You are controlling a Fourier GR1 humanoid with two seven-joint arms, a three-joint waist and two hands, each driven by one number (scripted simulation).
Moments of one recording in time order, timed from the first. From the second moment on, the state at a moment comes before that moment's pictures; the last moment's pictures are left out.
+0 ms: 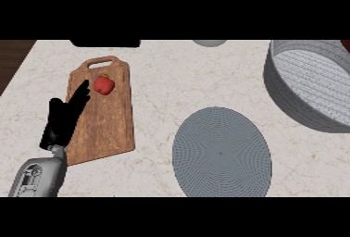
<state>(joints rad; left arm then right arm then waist) -0.22 0.18 0.09 -1.39 -0.14 -0.05 0.22 -0.91 -0.68 -0.21 -1.78 0.20 0.66 0.70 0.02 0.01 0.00</state>
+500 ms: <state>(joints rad) -0.24 0.17 0.09 -1.39 -0.15 -0.05 0.24 -0.88 -0.85 -0.18 -1.36 0.48 0.56 0.26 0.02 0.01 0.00</state>
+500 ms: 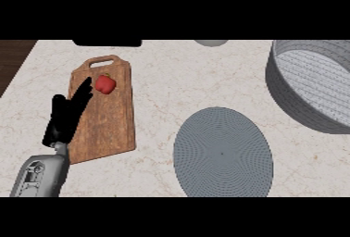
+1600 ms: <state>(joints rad) -0.25 0.17 0.09 -1.38 -0.16 -0.04 0.22 -1.00 -0.81 -0.15 -0.50 0.69 0.30 -0.33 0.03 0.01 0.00</state>
